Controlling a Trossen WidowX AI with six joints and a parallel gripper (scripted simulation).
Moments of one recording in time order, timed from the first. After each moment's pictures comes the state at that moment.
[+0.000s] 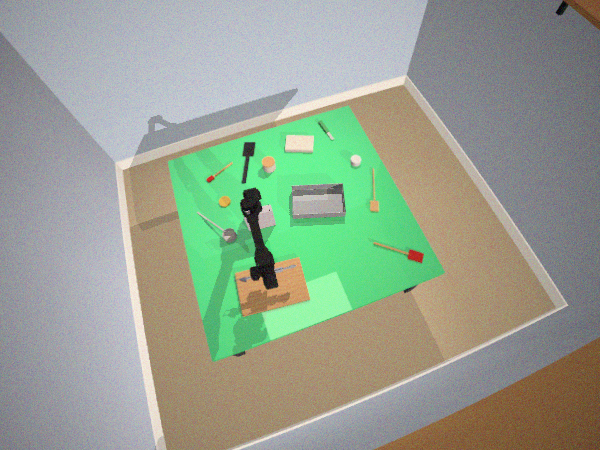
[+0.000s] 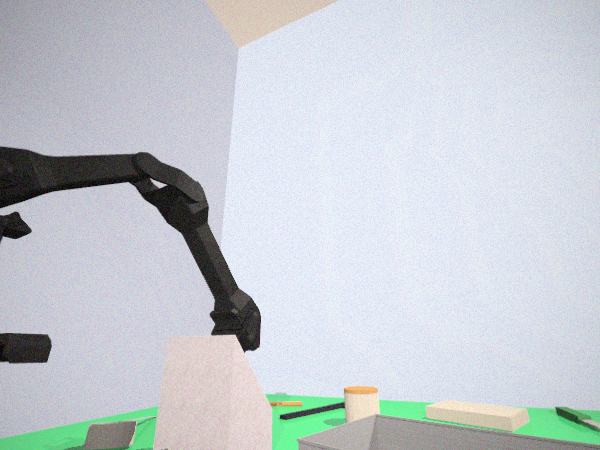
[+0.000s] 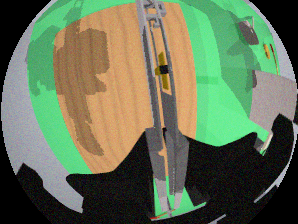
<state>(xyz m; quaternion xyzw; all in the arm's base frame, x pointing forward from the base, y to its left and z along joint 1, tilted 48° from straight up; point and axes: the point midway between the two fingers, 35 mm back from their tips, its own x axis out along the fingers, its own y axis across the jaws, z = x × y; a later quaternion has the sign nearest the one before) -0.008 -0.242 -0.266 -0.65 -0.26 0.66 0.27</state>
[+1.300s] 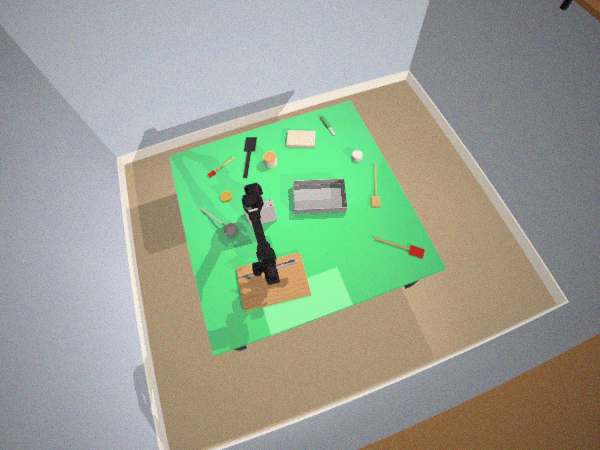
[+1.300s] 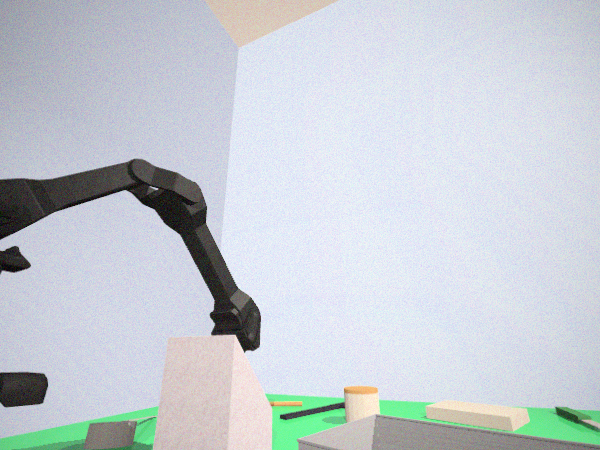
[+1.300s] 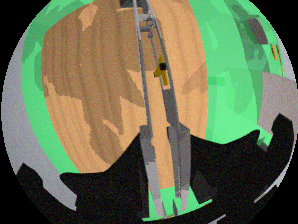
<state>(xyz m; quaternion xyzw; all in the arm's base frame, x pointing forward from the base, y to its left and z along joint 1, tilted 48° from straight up) -0.007 -0.212 -0.288 -0.65 -0.25 0.66 0.27</state>
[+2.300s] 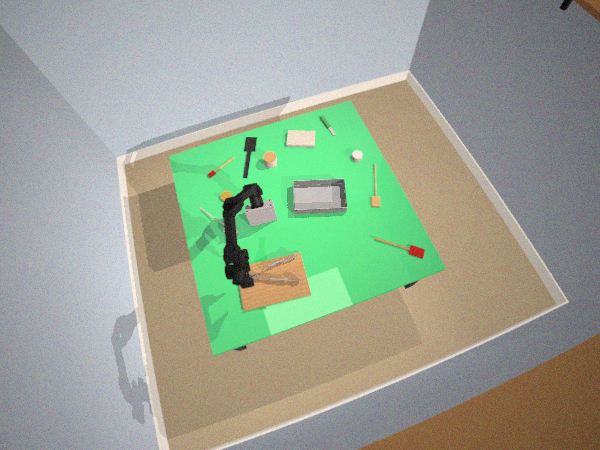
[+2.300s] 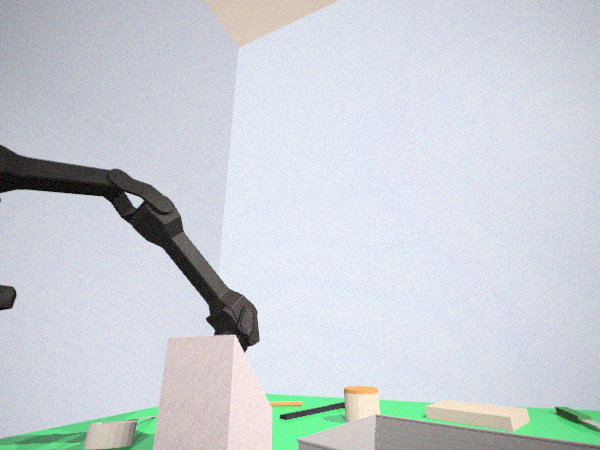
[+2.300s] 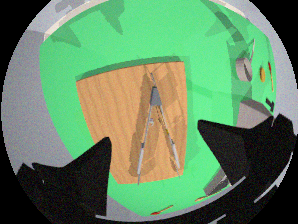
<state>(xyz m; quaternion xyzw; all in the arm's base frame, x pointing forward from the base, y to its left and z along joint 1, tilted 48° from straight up) -0.128 -0.288 -0.227 -0.65 -0.26 0.66 0.27</state>
